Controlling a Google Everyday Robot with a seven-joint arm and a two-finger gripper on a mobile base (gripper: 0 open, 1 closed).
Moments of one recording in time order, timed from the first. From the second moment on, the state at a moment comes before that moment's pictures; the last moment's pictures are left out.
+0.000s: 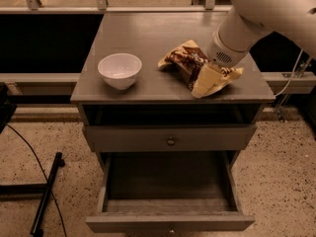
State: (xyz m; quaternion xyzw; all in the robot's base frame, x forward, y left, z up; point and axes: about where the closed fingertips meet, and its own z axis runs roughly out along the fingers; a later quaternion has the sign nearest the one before) arm 0.615 -0.136 0.888 -0.53 0.81 -0.04 0.24
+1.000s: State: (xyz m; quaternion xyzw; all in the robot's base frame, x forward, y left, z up) arm 0.609 -0.123 0.891 -0.51 0.80 0.05 0.30
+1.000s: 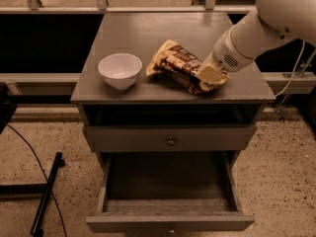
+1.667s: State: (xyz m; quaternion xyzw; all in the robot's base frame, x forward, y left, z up) arm 0.568 -0.142 0.910 -0.52 0.80 0.06 0.29
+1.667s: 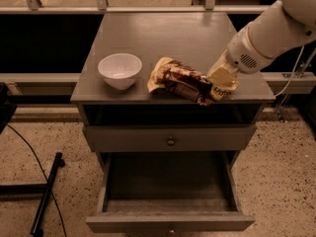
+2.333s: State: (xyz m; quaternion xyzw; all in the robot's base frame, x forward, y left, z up) arm 0.542 -0.159 0.915 -0.51 0.81 0.04 0.28
